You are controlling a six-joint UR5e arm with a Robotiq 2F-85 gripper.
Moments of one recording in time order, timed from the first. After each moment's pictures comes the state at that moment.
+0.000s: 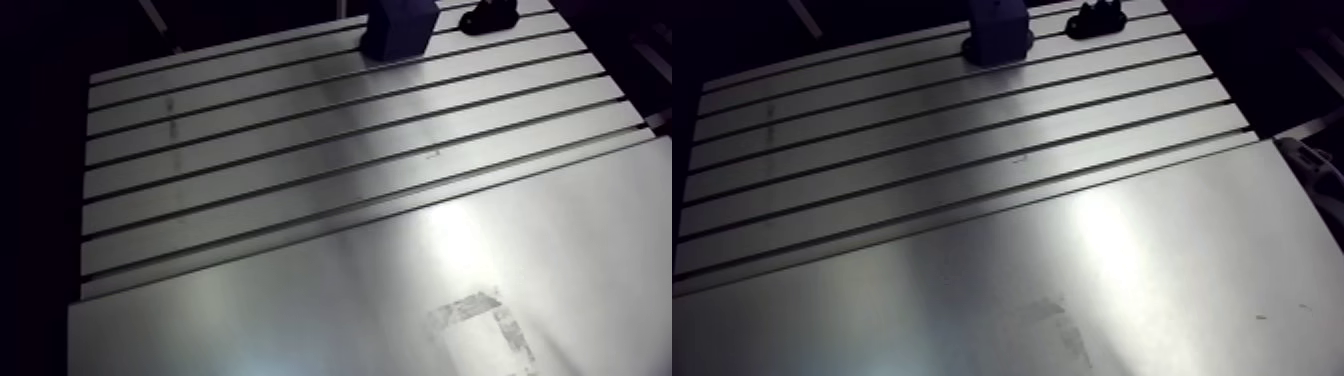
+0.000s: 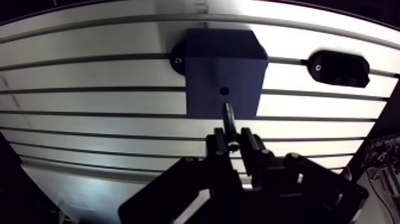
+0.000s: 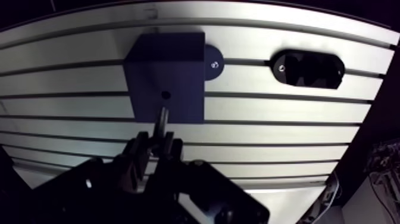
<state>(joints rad) -0.30 -0.84 1.03 -1.41 -1.64 -1.87</state>
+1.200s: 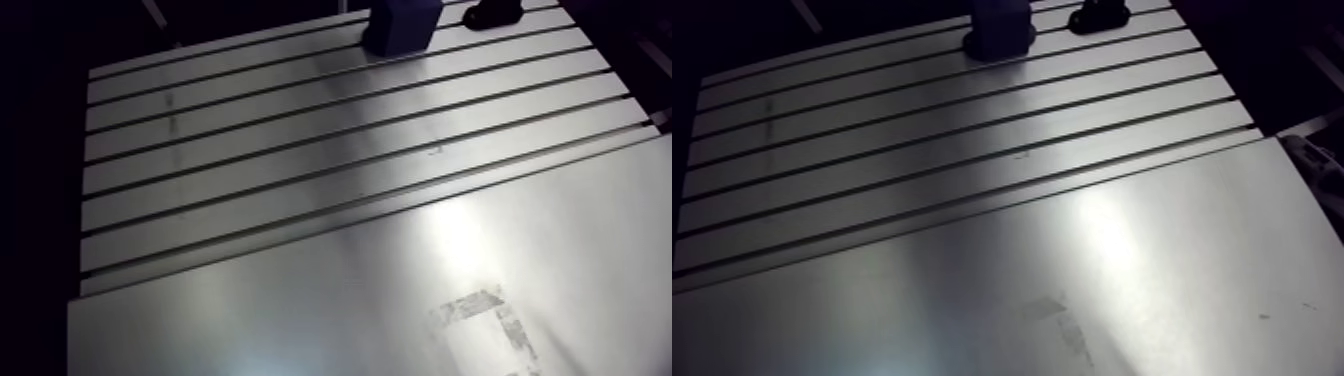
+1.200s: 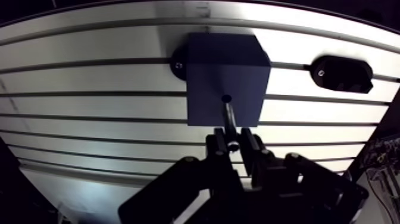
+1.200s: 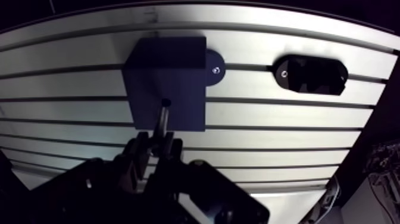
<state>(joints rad) -0.30 -0.82 1.04 -1.42 -1.64 -1.87</state>
